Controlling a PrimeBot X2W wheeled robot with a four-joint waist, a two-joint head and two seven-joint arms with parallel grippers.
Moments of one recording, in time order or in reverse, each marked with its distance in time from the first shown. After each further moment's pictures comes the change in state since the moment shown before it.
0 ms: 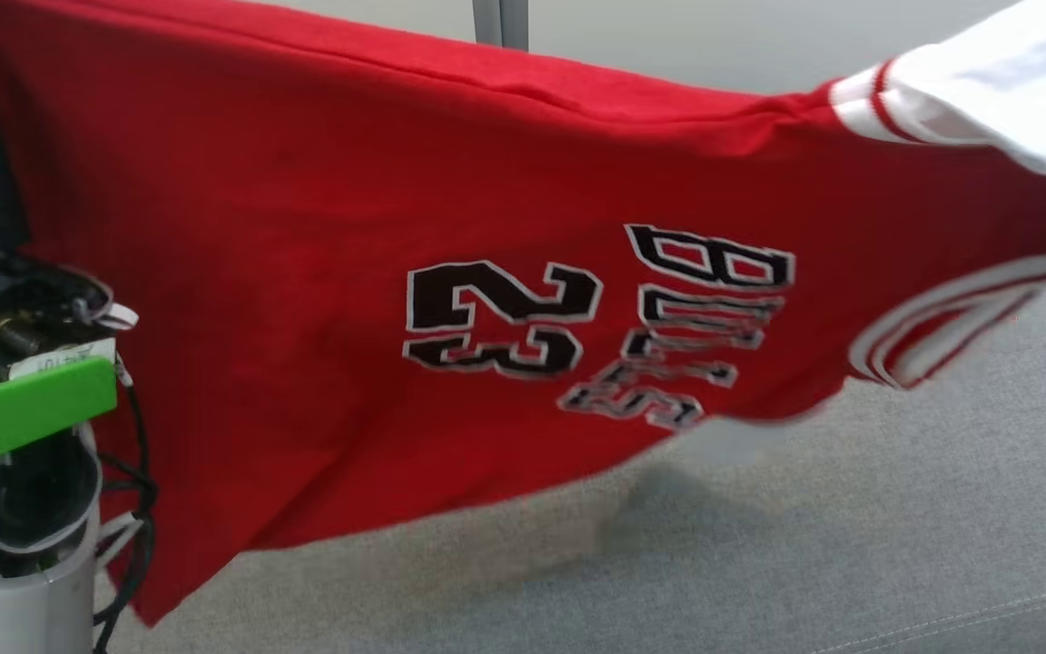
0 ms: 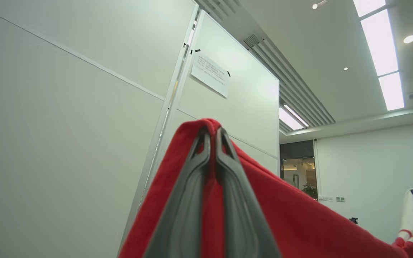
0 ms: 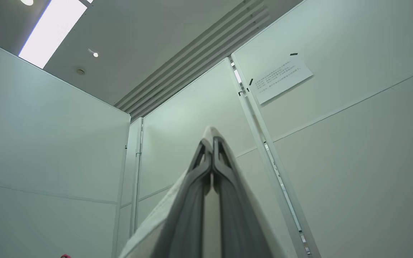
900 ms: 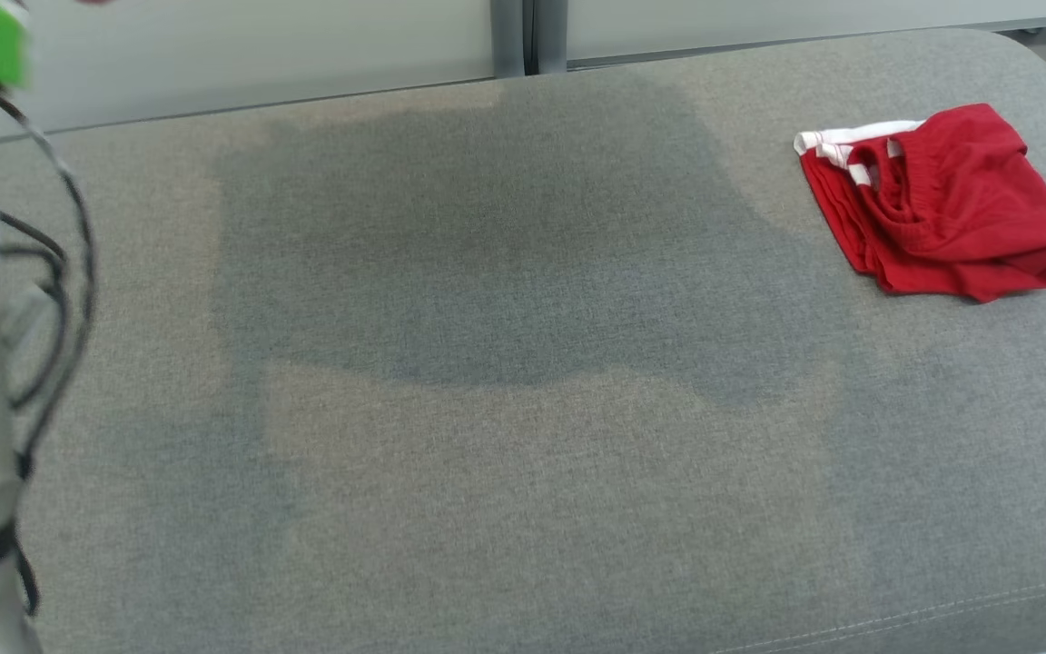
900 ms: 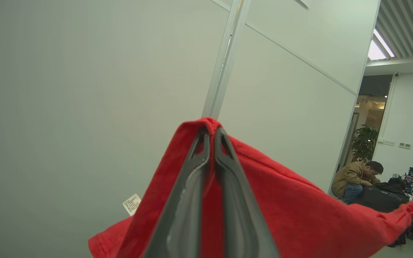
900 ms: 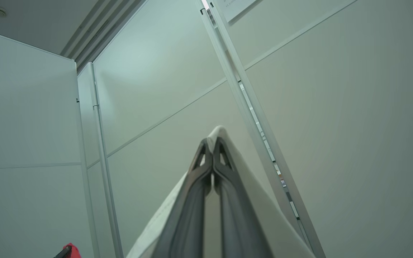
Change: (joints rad) left arm -0.510 0.093 -0.040 0.313 -0.003 0.142 0.348; right arm -0.549 -0.003 0.093 0.406 0.032 -0.086 0.171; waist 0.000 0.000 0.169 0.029
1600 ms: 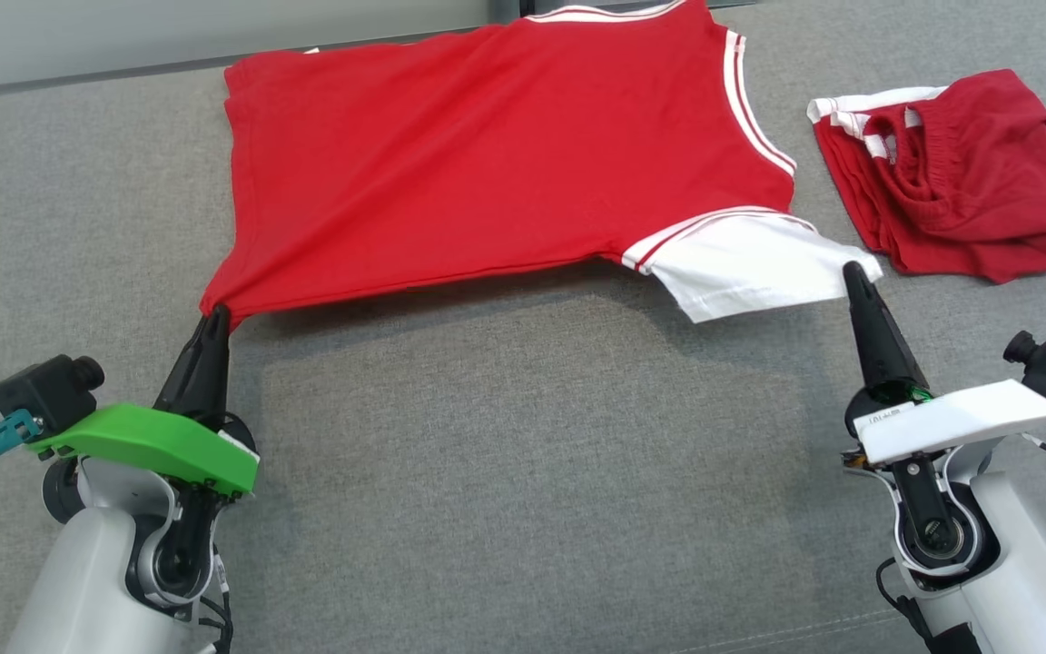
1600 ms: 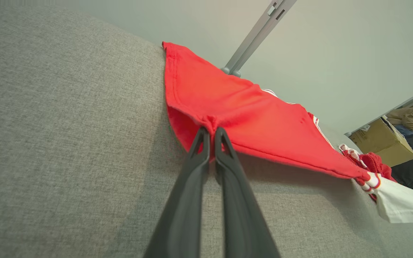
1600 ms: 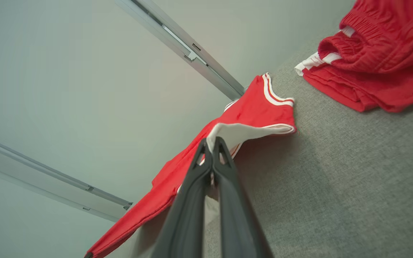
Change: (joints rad) left arm 0.613 -0.104 -0.094 0.365 -0.033 -0.101 -0.171; right arm 0.745 0.116 0.099 0.237 0.109 0.064 -0.086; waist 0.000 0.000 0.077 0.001
